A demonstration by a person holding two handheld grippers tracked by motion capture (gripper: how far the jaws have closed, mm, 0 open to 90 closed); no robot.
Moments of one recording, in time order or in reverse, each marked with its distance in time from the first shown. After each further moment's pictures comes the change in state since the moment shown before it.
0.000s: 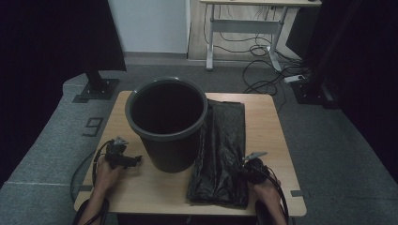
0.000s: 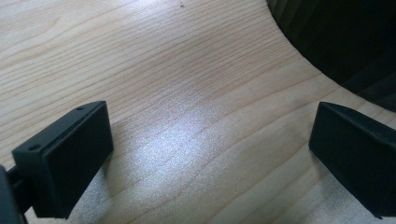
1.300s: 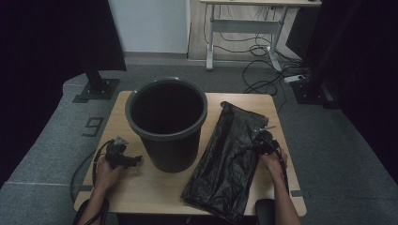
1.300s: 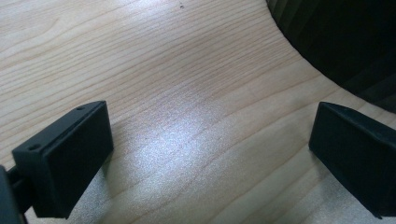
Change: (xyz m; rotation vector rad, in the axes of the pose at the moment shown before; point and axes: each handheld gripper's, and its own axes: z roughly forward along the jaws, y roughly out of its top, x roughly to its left) left arm 0.000 0.000 0.000 -0.001 -0.002 -0.002; right arm -0.107 0.049 0.028 0.021 -0.201 0.147
